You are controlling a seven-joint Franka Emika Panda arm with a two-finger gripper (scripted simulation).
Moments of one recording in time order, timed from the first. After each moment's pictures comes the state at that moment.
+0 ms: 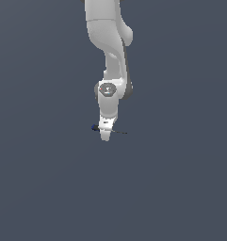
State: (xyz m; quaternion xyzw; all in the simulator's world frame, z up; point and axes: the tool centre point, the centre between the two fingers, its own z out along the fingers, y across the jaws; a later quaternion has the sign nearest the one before) arm -0.096 -0.021 0.021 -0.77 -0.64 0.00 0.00
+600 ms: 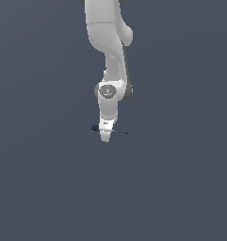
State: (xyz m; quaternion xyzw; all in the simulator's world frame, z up) arm -0.095 -0.021 0.013 -0.77 -0.64 0.00 0.00
